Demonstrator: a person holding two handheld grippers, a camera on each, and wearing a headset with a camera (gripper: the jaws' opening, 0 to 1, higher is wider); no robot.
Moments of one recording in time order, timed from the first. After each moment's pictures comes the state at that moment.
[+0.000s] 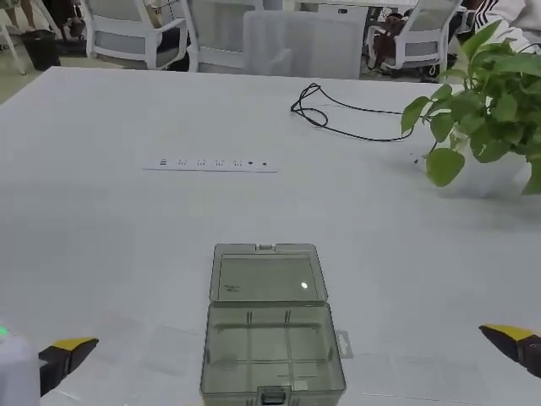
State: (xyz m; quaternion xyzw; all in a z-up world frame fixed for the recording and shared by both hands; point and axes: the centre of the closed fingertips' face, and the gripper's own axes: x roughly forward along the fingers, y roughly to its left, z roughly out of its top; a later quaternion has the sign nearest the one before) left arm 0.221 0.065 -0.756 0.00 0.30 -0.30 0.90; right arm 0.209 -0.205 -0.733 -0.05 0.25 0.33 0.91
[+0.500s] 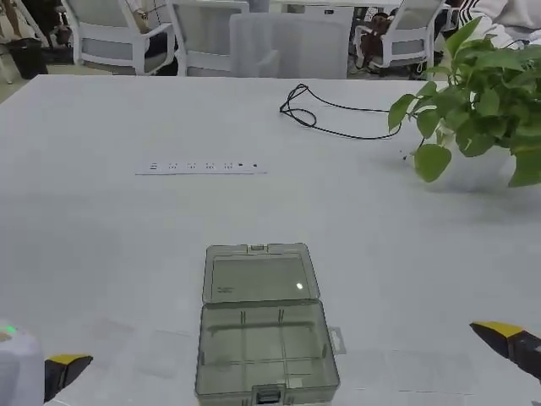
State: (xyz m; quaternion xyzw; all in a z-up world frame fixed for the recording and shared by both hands) left arm 0.224 0.069 -0.775 0.01 0.35 -0.29 0.89; right arm 0.205 -0.209 -0.735 -0.05 0.25 0.33 0.91
